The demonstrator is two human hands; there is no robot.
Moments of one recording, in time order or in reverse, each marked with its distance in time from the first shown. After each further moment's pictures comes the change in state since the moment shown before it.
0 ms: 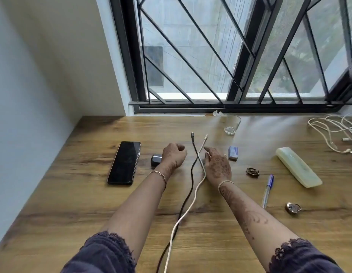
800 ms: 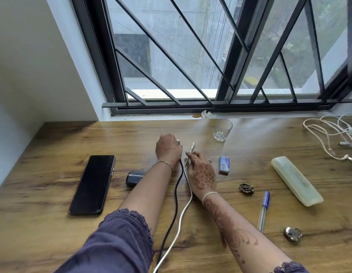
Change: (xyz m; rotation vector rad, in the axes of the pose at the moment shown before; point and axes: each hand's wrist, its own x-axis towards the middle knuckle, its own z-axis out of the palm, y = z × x) left_hand 0.099 0.038 0.047 0.319 0.183 0.003; right_hand 0.044 0.014 0.030 -0.007 0.038 -0.019
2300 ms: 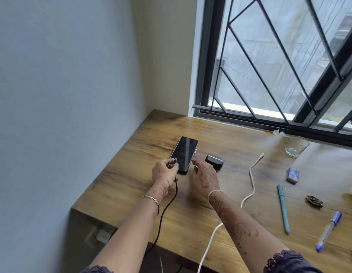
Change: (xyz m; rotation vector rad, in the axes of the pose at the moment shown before) left_hand -0.173 -0.211 -0.115 -0.764 0.286 -0.420; right_hand -0.114 -0.159 0.034 0.097 -0.349 -0.309
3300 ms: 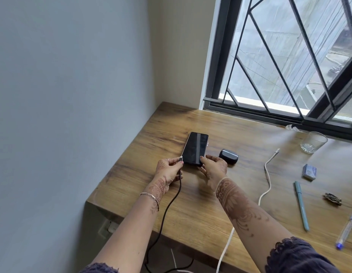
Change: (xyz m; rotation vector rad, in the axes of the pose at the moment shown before) left_hand 0.010 -0.018 -0.040 -0.310 -0.230 -0.173; right_hand 0.024 -0.019 0.034 1.126 0.133 0.769
